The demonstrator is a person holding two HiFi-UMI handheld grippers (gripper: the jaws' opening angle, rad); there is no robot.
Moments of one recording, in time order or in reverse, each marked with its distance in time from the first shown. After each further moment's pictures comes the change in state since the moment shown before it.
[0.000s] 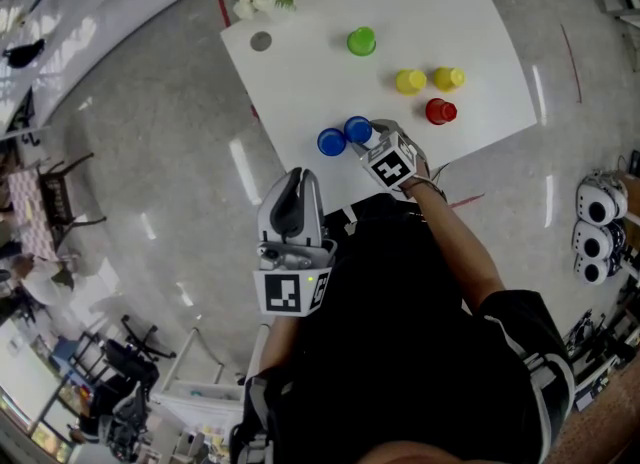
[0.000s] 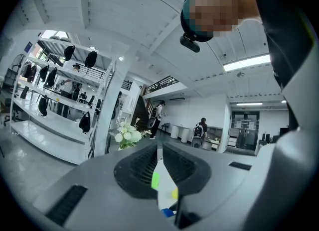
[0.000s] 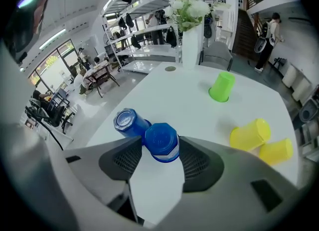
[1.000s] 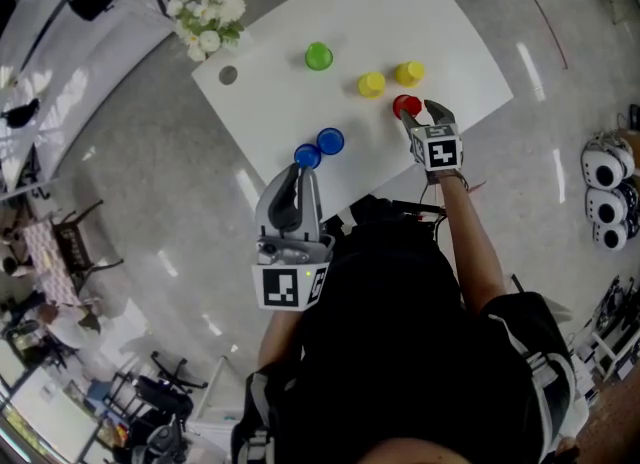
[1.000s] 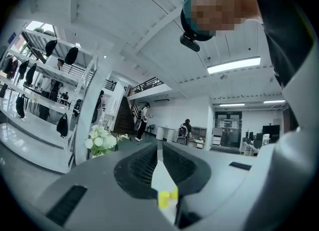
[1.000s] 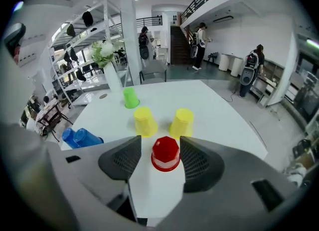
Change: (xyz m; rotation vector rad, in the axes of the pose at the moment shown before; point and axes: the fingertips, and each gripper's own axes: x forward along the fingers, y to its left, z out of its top) left arm 0.034 -0.077 0.011 0.053 -0.018 -0.190; right arm -0.123 -0.175 -0.092 0.480 -0.263 -0.415
